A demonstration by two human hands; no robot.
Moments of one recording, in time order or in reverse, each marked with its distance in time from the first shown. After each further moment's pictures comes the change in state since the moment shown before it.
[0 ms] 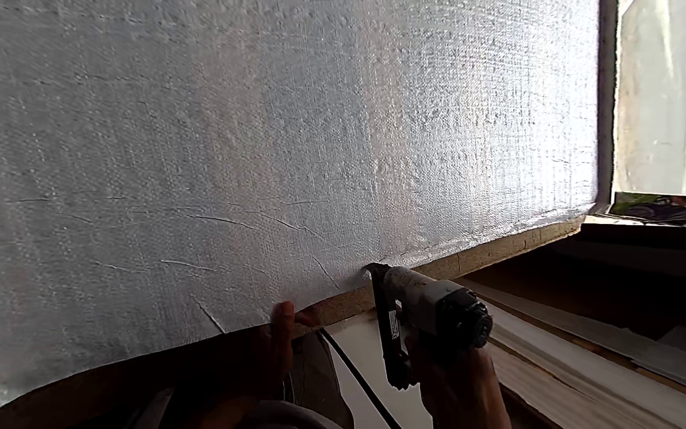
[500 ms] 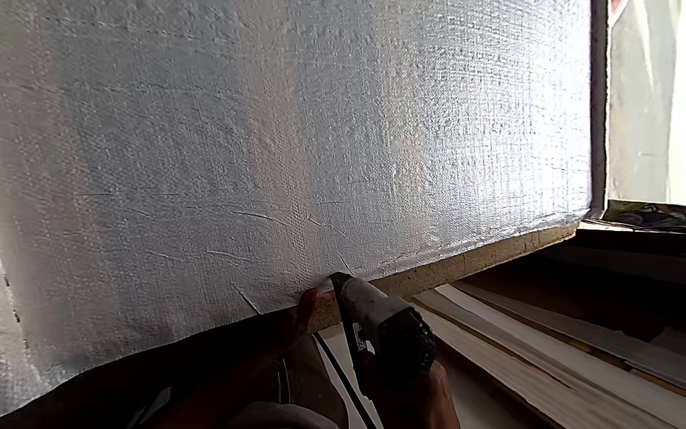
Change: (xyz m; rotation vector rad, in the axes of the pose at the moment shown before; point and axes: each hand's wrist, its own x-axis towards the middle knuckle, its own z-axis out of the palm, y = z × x) left_hand 0.019 -0.035 -0.022 0.363 -0.084 0.217; right_hand -0.036 -0.064 0.063 -0.057 -0.083 -0.095
